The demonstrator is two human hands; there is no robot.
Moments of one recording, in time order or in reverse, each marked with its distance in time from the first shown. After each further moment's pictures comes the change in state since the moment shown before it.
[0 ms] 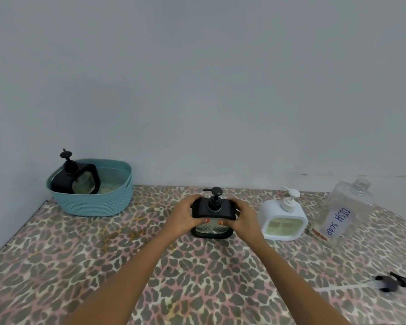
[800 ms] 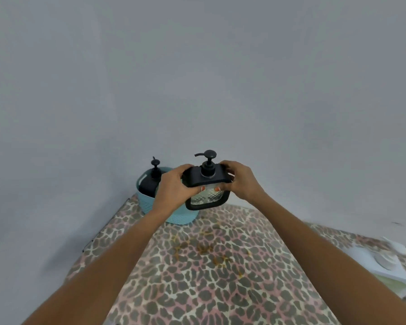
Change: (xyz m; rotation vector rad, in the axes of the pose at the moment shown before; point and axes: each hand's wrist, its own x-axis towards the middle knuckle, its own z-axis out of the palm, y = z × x) left_hand -0.035 -0.015 -0.196 0.086 0.552 0.026; right_hand 0.075 -0.202 0.085 -0.064 -0.293 -0.435
